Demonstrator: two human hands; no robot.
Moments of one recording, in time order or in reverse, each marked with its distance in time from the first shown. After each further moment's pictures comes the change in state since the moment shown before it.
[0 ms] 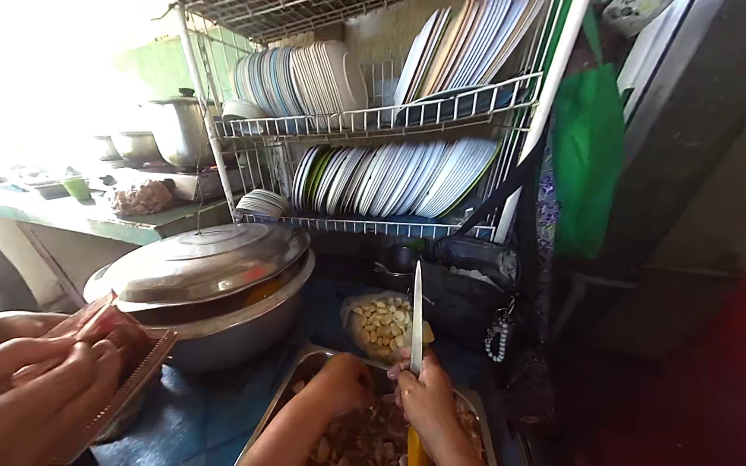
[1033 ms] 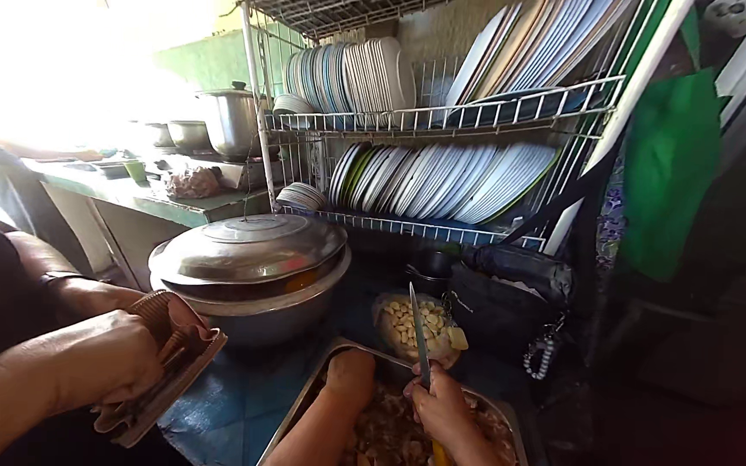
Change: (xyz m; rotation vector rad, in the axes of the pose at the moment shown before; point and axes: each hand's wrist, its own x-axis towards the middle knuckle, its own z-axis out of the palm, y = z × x) left_hand -0.114 0.080 -0.016 0.491 -0.072 -0.438; right_hand 0.005 0.014 0.013 -0.326 -0.251 0.047
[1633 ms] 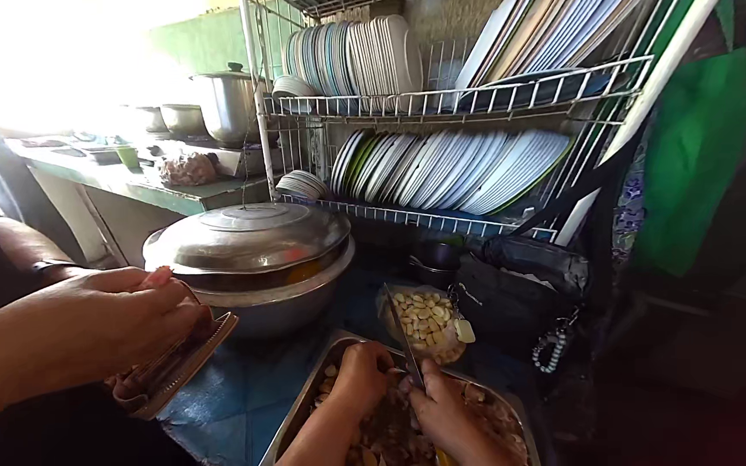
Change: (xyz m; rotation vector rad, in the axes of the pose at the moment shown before) left_hand 0.135 -0.034 0.069 -0.905 0.362 0.335; right_hand -0.009 -0.003 0.008 -0.103 -0.159 -0.049
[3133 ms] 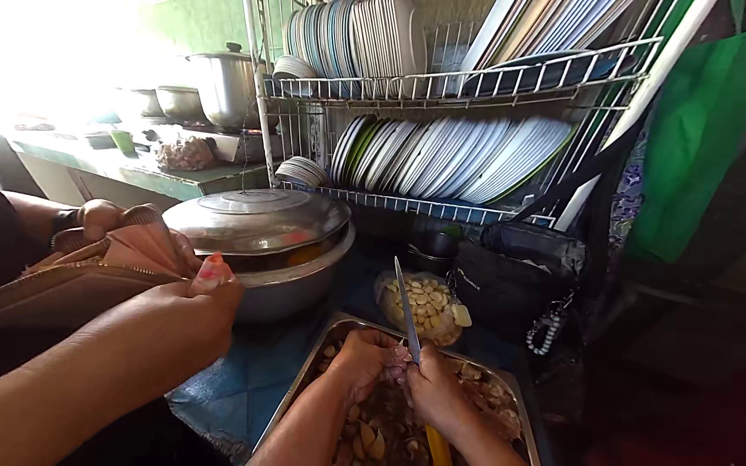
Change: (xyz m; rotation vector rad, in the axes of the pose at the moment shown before) left_hand -0.011 0.007 0.008 -0.947 -0.053 -0.253; right_hand -0.011 -0.014 0.008 0.026 0.049 -0.050
